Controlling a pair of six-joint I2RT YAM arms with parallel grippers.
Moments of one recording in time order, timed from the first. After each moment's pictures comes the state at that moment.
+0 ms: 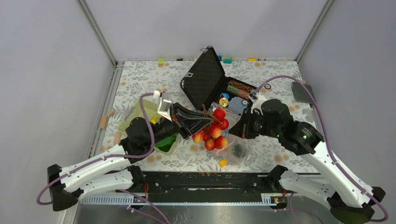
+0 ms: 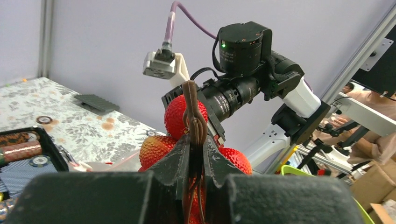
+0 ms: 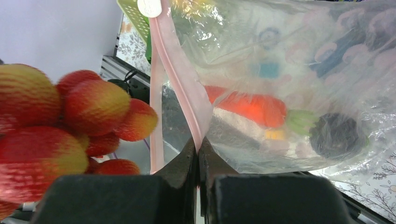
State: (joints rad) left arm -1.03 0.84 0.76 0.47 0.21 -0.50; right arm 0.75 0.86 1.13 -0.87 -0.18 0.72
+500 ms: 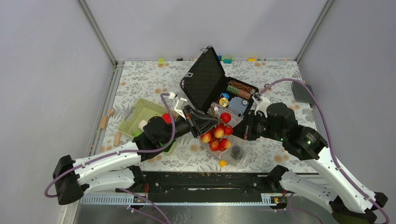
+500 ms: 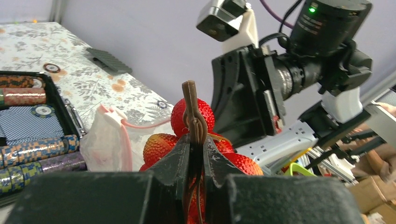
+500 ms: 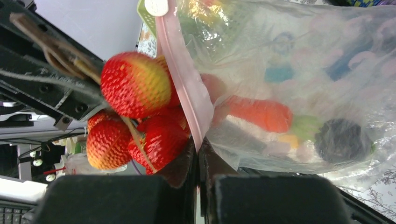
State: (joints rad) left arm -1.03 0.97 0.68 0.52 0.15 -0.60; right arm 0.75 0.78 1.08 -0.80 -0.19 0.78
